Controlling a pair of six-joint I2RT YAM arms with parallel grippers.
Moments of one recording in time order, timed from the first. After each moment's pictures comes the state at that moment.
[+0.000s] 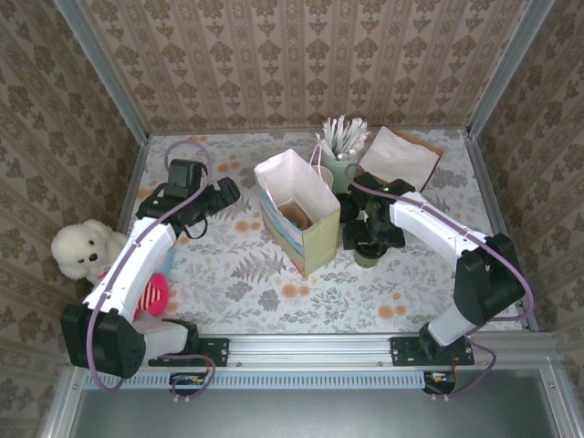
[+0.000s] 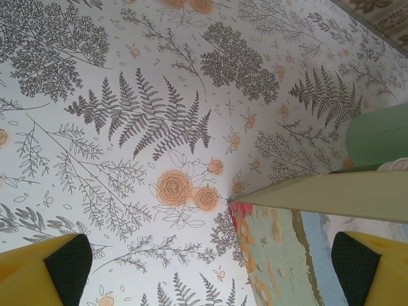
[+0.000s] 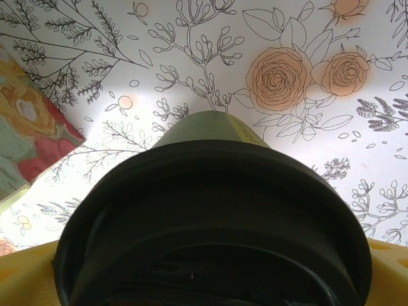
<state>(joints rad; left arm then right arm) -0.29 1.23 1.09 -0.70 0.03 -0.66 0.46 1.57 1.20 -1.11 0.04 0.48</state>
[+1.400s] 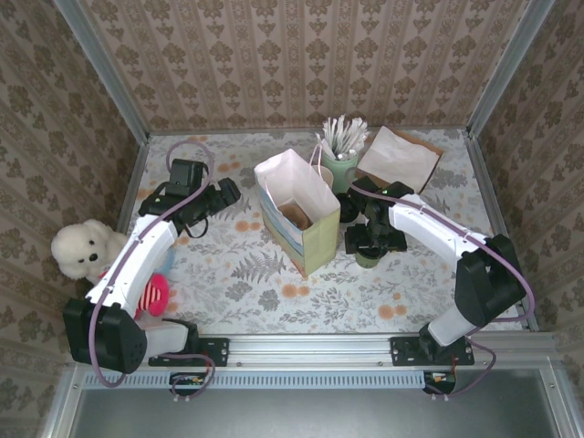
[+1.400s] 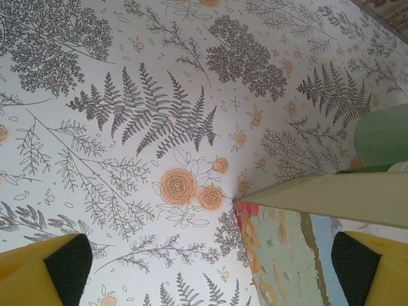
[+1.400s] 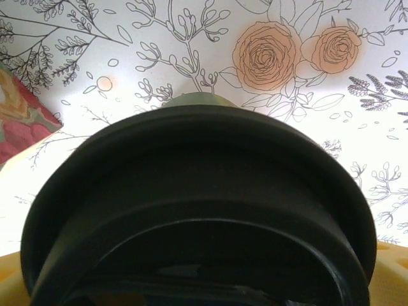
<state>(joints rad) -0.28 1.25 1.09 -0.70 0.03 -0.66 0.48 1.56 1.18 -1.14 0.07 0.50</state>
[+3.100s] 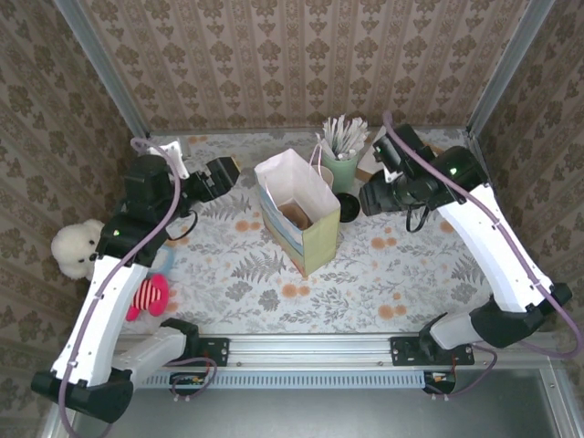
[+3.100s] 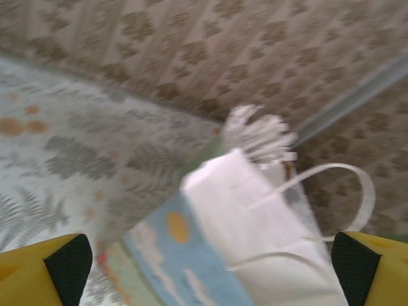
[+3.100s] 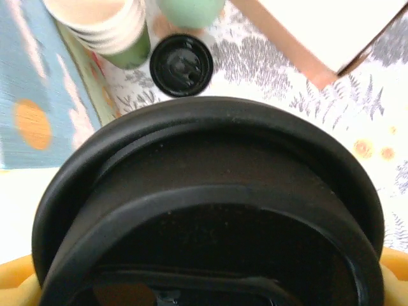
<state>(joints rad) -0.39 0.96 1.27 -0.62 0.21 -0.60 0.56 1.45 1.95 -1.56 0.24 0.31</state>
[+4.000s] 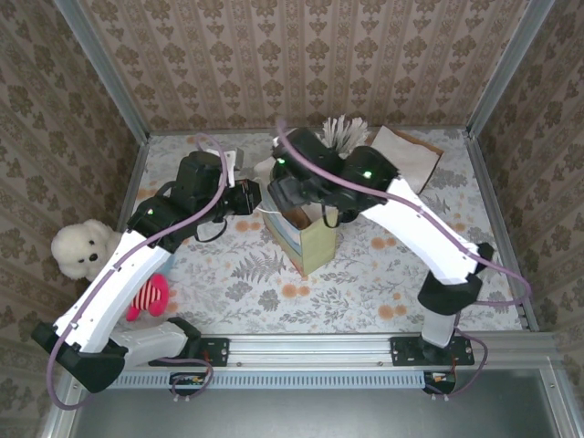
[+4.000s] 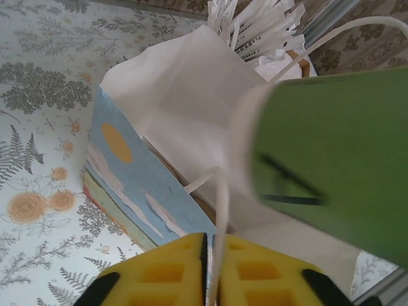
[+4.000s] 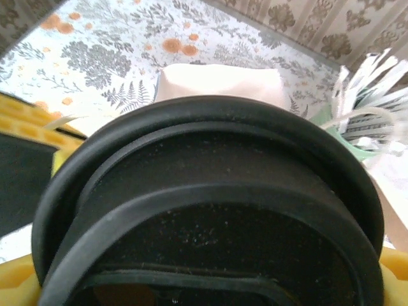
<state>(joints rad) -0.65 1.13 1.35 -0.82 0.09 -0.54 0.97 1.84 2.36 -1.39 0.41 0.31</state>
